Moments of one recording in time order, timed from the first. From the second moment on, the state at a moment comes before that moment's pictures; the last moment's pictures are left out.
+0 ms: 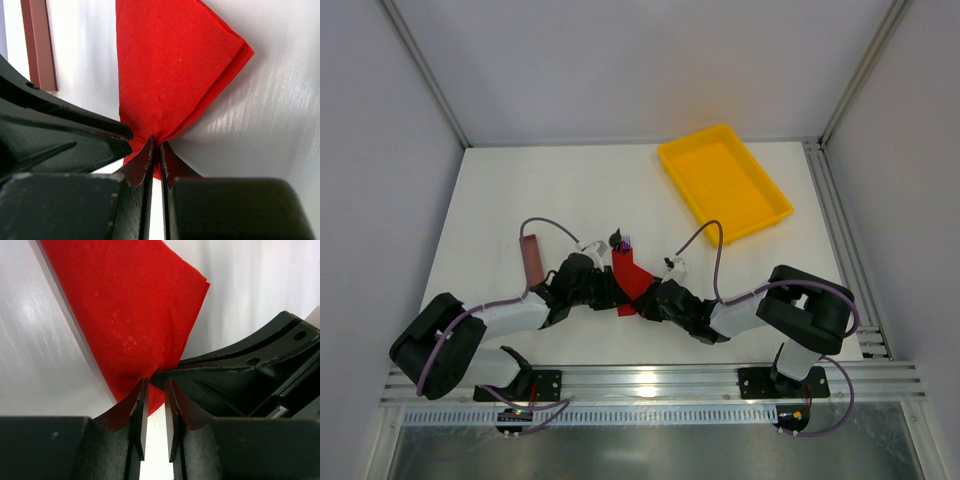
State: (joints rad) left arm -0.67 1.32 0.41 0.23 0.24 -0.77; right arm 1.07 1.67 0.49 0.62 0.26 1.09
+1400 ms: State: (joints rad) left arm -0.72 1.36 0.32 0.40 0.21 -0.81; right arm 1.08 1.63 0.49 0.52 0.31 1.20
